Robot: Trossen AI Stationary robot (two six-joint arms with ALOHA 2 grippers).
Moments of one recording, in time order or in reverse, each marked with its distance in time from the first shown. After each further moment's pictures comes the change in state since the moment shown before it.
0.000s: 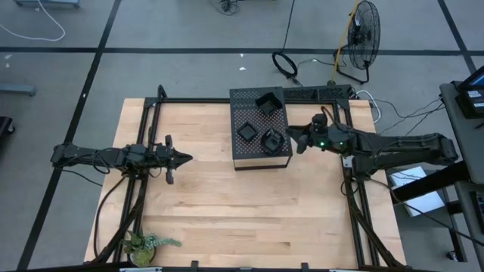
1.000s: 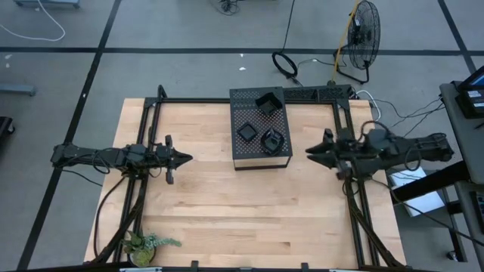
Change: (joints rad) left arm 0.000 0.000 0.000 0.000 0.000 0.000; right arm 0.200 -0.352 -0.059 -0.019 -0.333 -0.236
